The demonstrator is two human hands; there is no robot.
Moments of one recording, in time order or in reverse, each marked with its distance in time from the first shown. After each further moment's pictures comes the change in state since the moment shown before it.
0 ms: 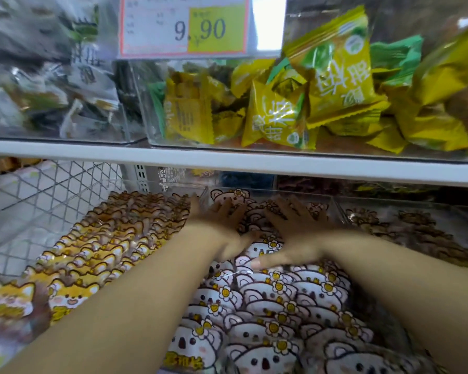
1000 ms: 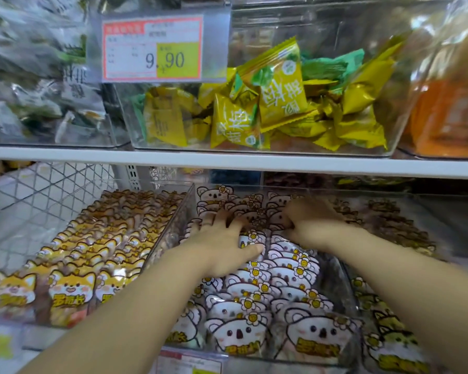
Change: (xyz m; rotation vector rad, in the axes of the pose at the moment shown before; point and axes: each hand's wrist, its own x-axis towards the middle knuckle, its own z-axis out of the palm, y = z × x) left_hand -0.048 0.036 0.001 -0.318 -0.050 0.054; right_hand -0.028 0.030 -0.001 -0.075 0.317 0.071
